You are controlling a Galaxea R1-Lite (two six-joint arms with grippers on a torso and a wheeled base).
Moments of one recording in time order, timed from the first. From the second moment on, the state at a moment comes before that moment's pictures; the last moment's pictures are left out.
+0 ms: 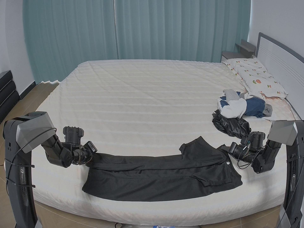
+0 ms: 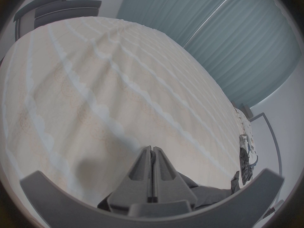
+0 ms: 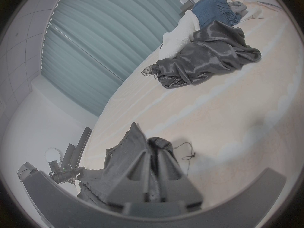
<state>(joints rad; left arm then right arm) -0.05 2.40 -0.96 -0.72 -0.04 -0.75 -0.05 2.52 -0.83 -1.23 0.44 0.60</state>
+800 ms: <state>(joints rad) -0.02 2.41 -0.97 -0.80 0.01 -0.83 -0.09 2.54 -0.91 -1.29 0.39 0.73</state>
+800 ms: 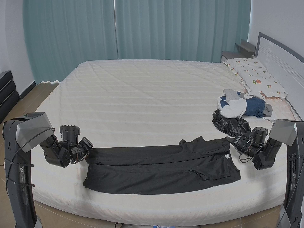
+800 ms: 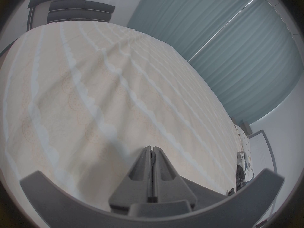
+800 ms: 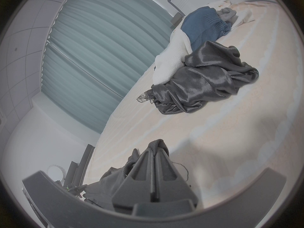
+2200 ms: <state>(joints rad) -0.02 2.43 -0.97 -0.80 0.01 -0.78 0.04 2.46 -0.78 -1.25 0.39 0.48</state>
